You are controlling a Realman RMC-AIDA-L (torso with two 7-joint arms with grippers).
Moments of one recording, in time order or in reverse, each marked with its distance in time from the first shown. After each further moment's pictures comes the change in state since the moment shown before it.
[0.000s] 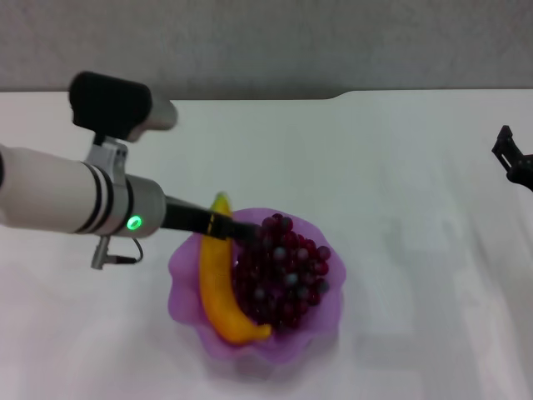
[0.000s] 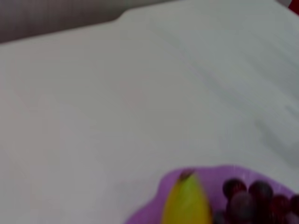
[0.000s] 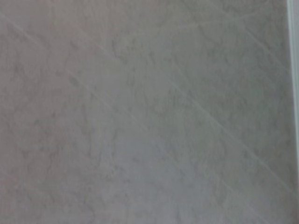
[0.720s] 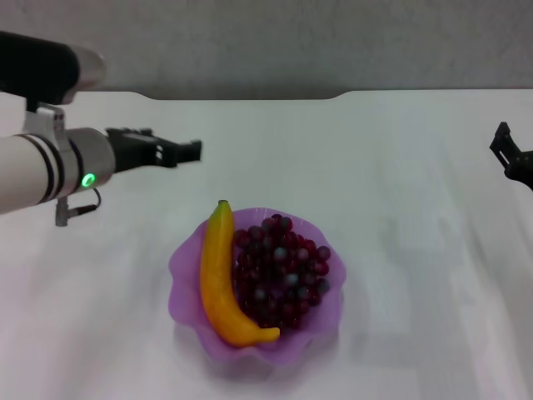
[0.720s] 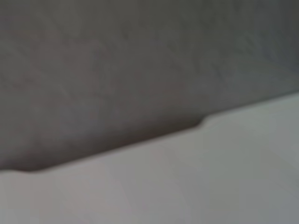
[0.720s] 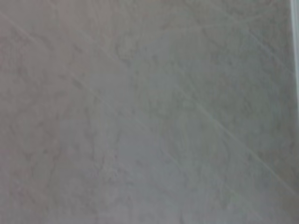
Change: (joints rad) left arm 0.084 -0.001 -0.074 0.005 -0.003 0.353 0.112; right arm 0.007 -0.001 0.000 -0.002 -0.001 0.000 -0.001
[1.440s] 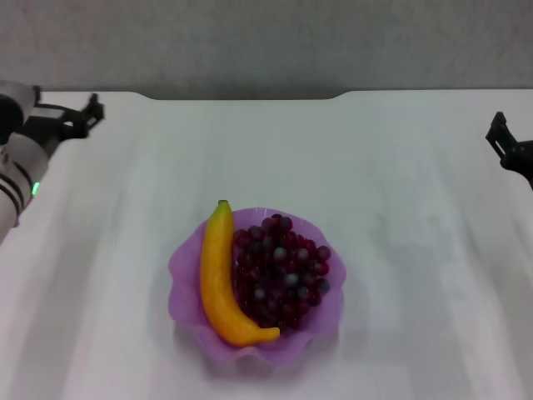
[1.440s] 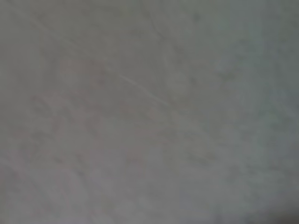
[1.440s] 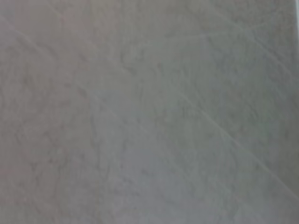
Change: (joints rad) left arm -0.015 0.000 0.123 -0.401 0.016 0.812 -0.002; right arm 0.016 -0.001 0.006 -0.006 -0.001 -0.006 -0.005
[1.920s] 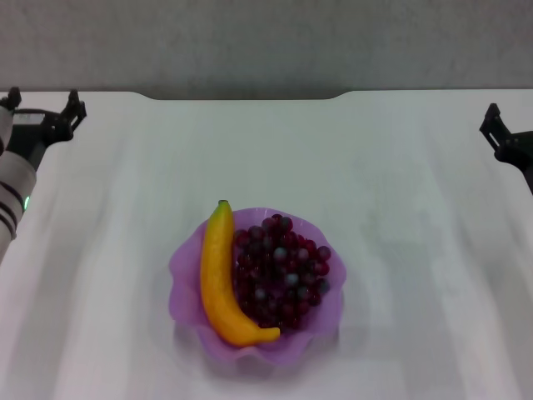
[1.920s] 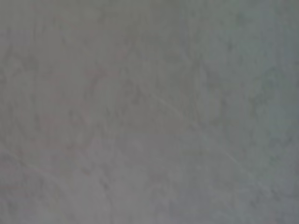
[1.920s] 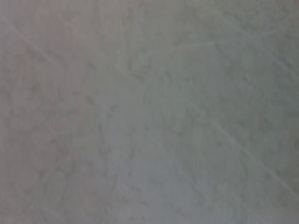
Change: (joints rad) left arm -0.105 0.008 0.143 -0.356 0.045 0.374 -0.320; right arm 0.021 0.001 -0.005 0.003 0.001 -0.001 -0.003
